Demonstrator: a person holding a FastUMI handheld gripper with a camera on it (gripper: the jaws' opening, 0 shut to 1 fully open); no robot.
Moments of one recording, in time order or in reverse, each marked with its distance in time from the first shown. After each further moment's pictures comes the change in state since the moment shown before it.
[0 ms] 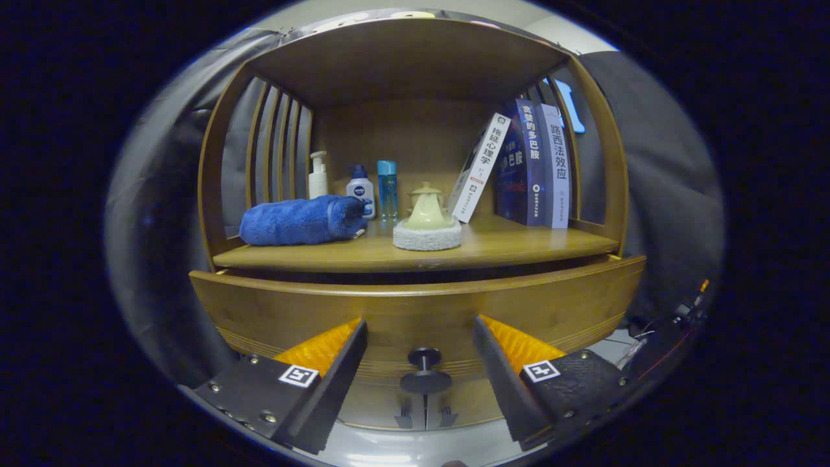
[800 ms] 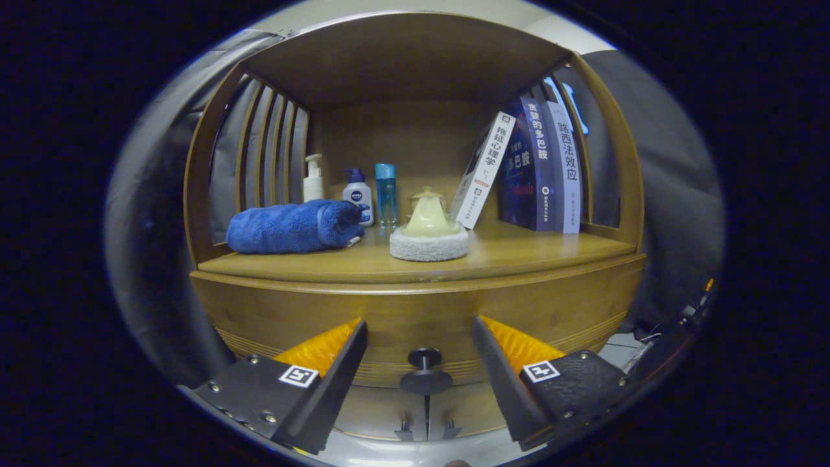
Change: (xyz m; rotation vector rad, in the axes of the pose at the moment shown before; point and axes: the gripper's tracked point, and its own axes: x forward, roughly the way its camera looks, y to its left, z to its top) arm 0.028 0.003 -0.001 0.025 -0.022 0.006
